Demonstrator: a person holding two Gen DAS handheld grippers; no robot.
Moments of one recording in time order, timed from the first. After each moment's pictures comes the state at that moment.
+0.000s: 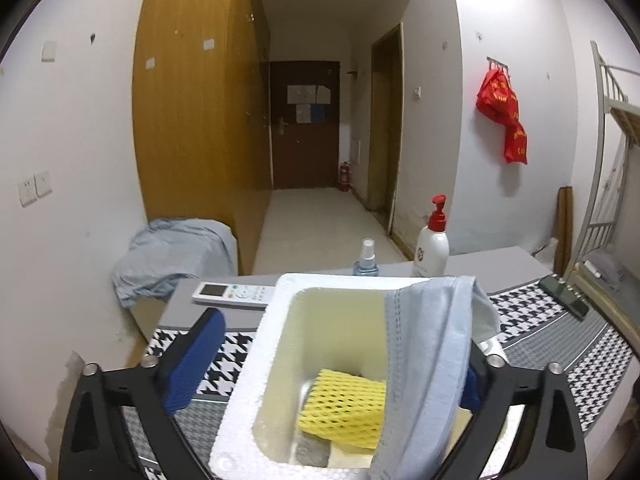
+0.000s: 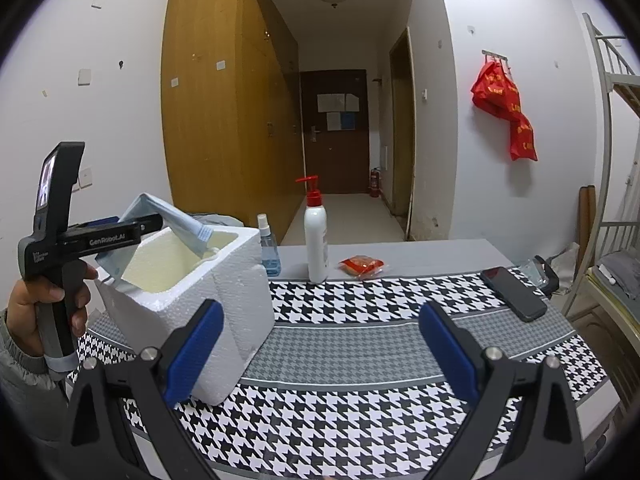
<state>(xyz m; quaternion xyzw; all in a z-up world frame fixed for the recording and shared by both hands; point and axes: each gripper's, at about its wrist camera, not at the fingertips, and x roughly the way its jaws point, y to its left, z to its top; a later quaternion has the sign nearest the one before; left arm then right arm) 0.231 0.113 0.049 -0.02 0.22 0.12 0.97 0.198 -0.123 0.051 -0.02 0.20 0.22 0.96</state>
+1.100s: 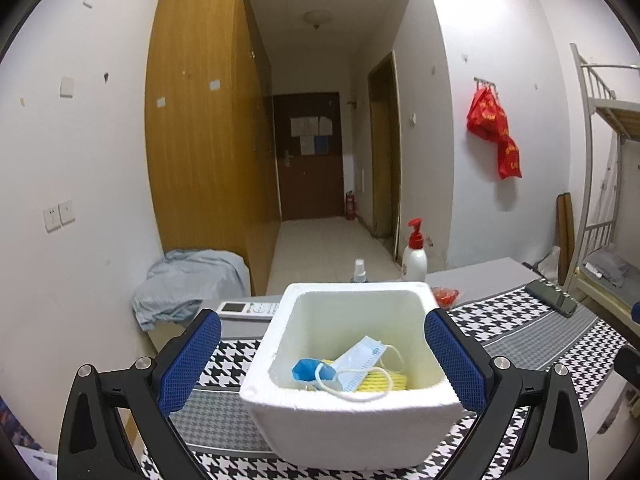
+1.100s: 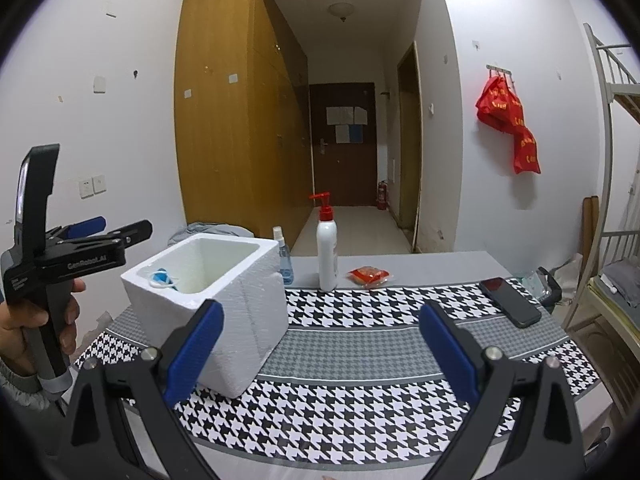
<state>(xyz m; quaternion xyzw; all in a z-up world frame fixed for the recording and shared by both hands) 0.158 0.075 0.076 0.01 0.17 0.12 0.98 0.161 -0.134 0.068 -0.02 0.17 0.23 0.96</state>
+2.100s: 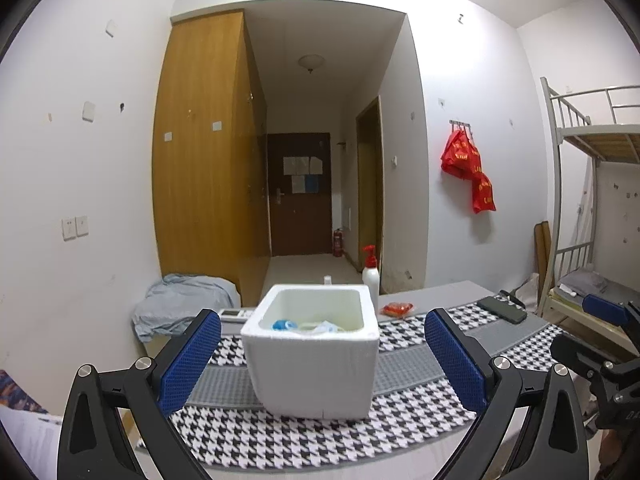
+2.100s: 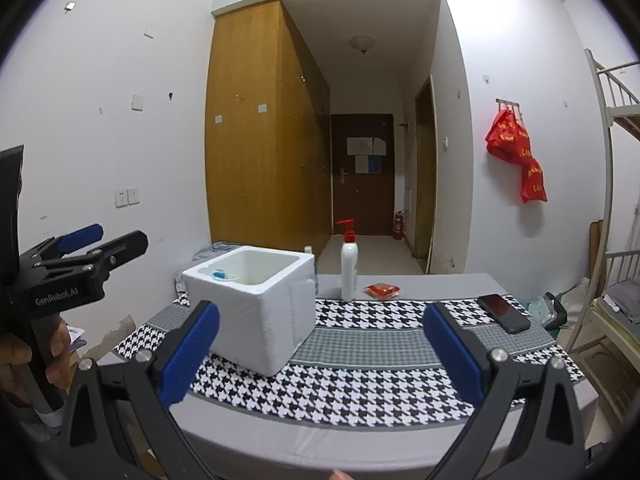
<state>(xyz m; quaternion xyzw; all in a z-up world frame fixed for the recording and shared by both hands) 0.030 0.024 0.080 0.00 0.10 0.10 0.99 0.072 -0.157 0.075 -0.02 0.11 0.27 0.96</state>
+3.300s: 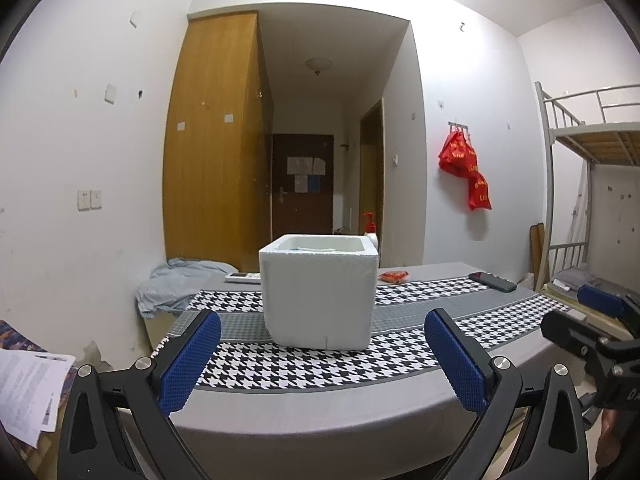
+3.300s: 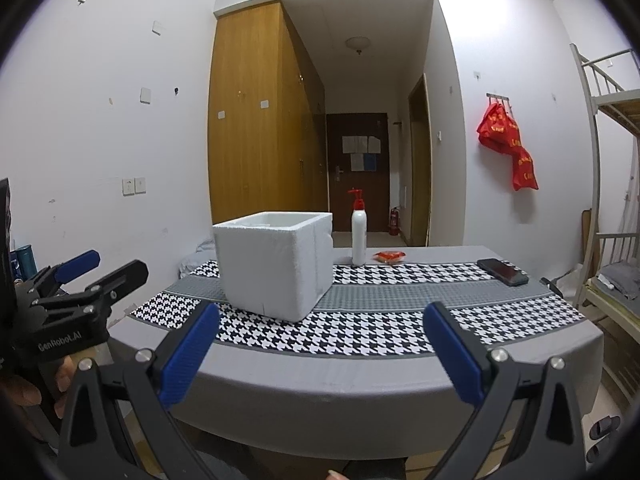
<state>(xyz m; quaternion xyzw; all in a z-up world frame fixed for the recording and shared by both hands) -0.048 0.019 0.003 -0.02 0.08 0.10 0.99 -0.002 -0.152 0.014 -0.01 0.11 0.25 0.96</state>
